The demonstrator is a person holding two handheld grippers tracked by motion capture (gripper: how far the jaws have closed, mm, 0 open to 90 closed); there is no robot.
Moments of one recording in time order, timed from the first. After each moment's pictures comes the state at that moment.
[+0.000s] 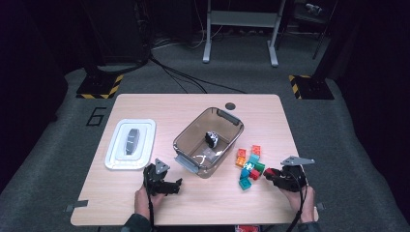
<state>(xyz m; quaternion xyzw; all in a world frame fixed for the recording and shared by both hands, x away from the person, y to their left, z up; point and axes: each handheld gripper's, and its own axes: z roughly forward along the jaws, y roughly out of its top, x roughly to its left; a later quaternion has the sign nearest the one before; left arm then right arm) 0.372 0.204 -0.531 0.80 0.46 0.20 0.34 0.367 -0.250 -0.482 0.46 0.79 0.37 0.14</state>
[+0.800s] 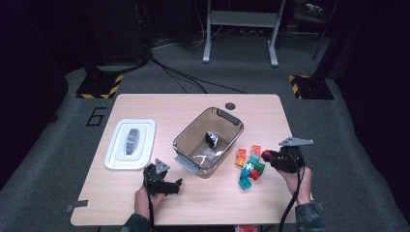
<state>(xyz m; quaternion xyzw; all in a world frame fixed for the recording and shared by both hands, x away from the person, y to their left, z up) 0.372 0.205 -0.530 0.80 0.45 0.20 0.34 0.408 -0.237 -0.440 0.46 0.79 0.38 0.16</state>
